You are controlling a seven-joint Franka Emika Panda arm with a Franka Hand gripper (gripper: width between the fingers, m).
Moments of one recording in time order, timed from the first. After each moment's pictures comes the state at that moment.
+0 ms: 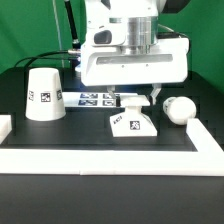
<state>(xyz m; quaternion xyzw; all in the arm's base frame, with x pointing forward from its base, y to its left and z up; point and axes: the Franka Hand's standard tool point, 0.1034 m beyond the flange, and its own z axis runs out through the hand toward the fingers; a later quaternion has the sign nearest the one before) 0.486 0.042 0.047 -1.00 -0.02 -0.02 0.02</state>
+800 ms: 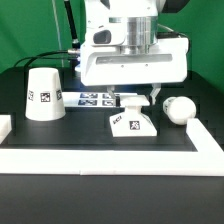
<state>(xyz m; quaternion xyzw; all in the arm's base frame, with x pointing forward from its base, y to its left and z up) 0.486 0.042 0.047 -1.00 -0.02 -0.02 0.02</state>
